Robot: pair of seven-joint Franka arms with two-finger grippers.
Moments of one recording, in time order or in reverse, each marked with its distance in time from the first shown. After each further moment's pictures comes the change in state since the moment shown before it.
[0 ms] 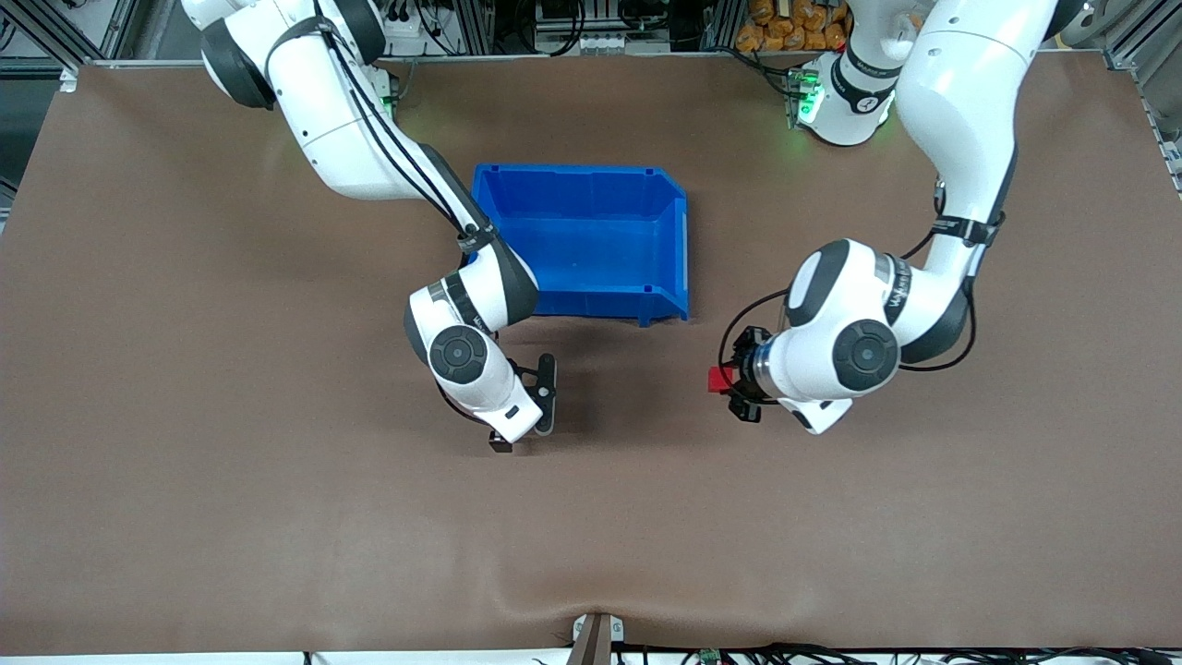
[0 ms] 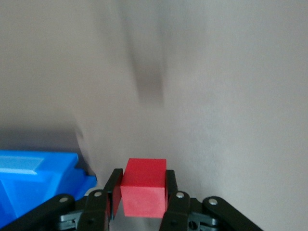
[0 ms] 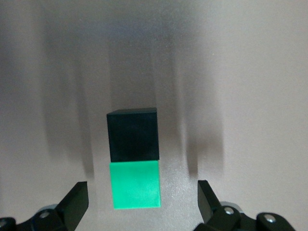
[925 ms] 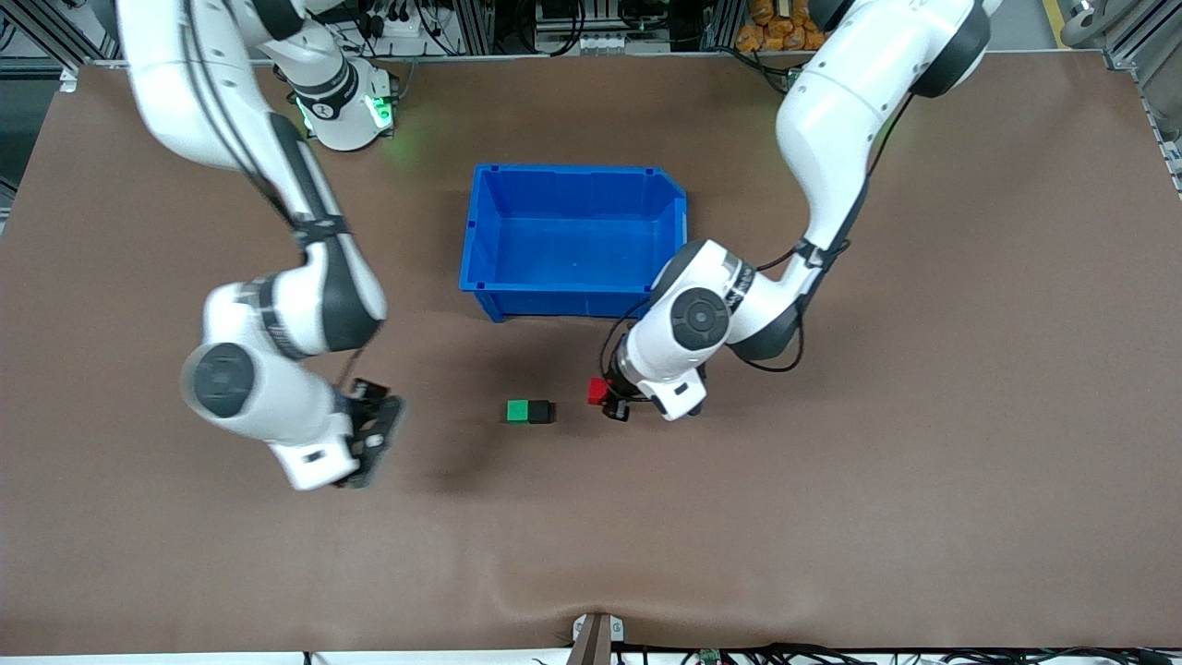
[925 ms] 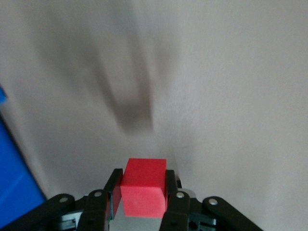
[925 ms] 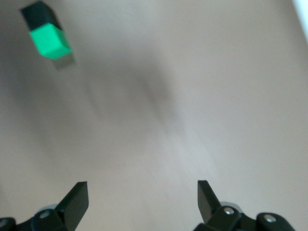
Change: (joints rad) left arm -0.260 0.250 0.020 0.198 0.000 0.317 -0.106; right arm -0.299 -0.257 -0.033 -0.015 0.000 -0.230 0.080
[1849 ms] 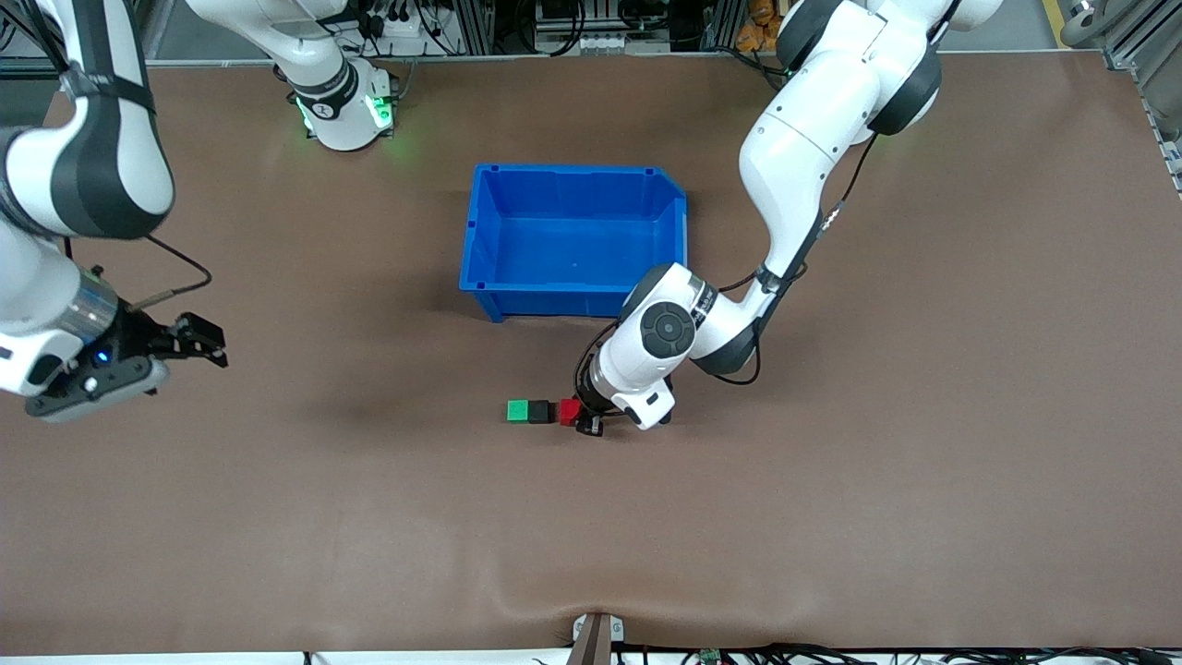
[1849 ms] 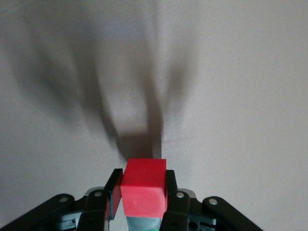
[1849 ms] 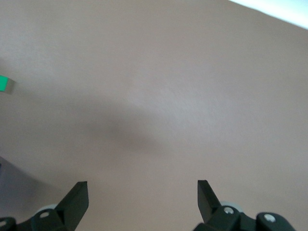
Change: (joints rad) left arm -0.045 0.159 0.008 0.142 0.000 0.120 -0.127; right arm -0.205 -0.489 -0.011 -0.416 -0.050 -0.017 0.589
